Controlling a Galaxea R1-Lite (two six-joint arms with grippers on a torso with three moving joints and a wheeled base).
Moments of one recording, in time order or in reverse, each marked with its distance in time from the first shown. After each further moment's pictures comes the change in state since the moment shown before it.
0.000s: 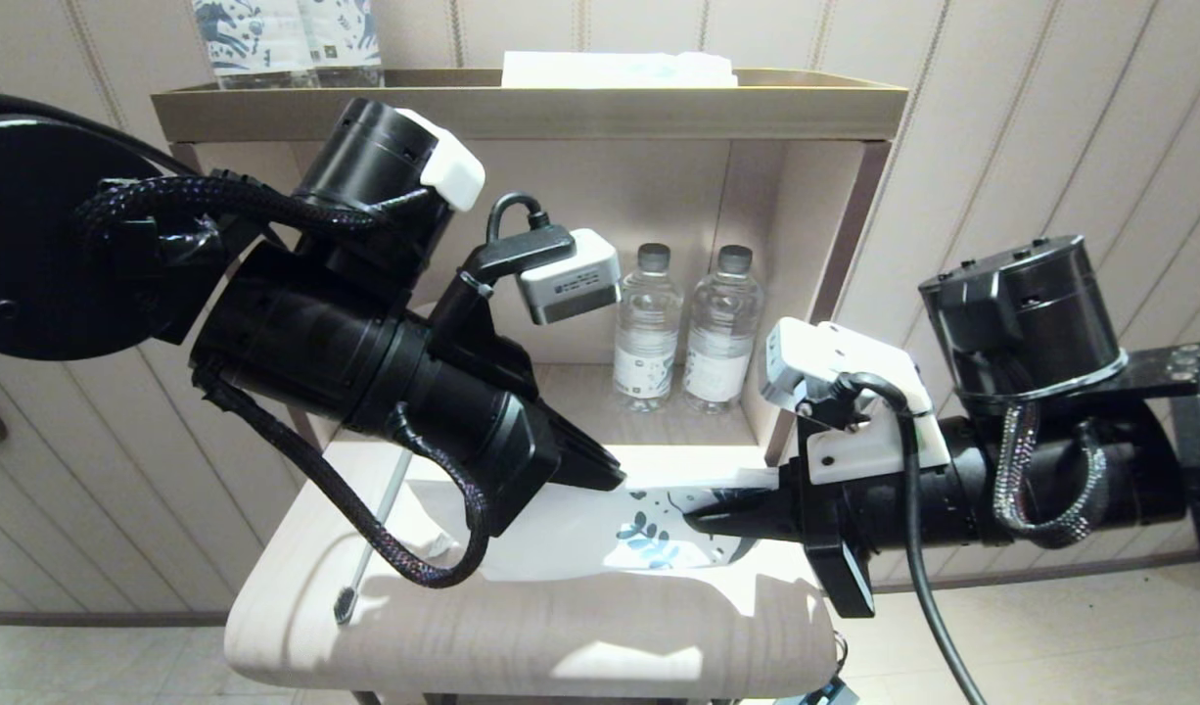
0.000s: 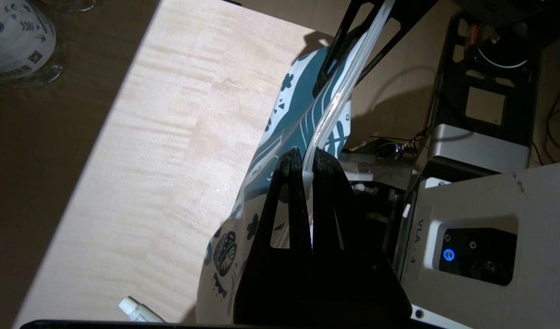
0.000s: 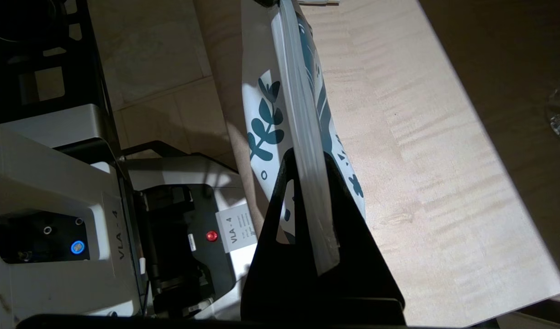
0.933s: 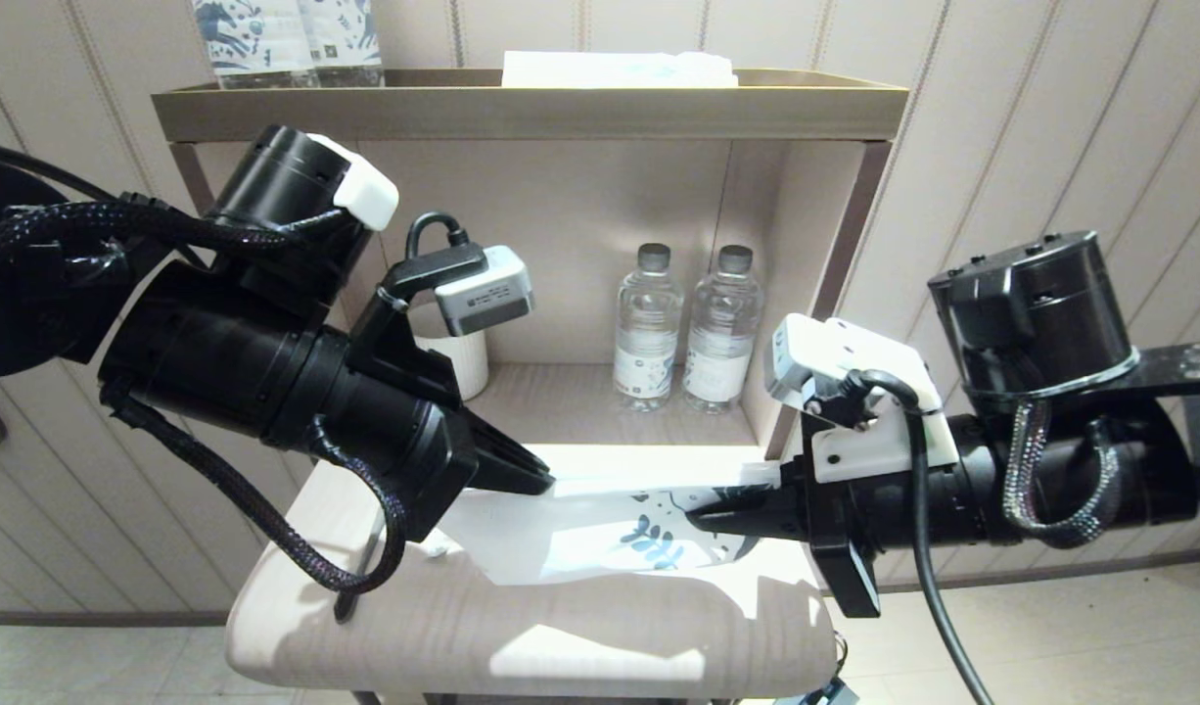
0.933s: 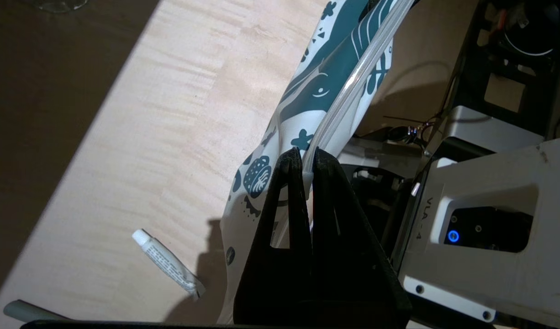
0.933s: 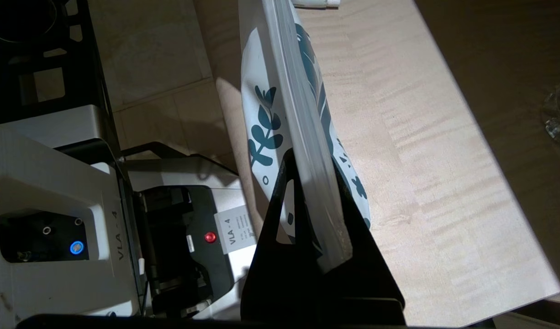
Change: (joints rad) left arm 0.102 -0.078 0.122 -0.003 -0.010 0.008; right arm -0.001 -0.007 0.001 -0.001 0.003 -0.004
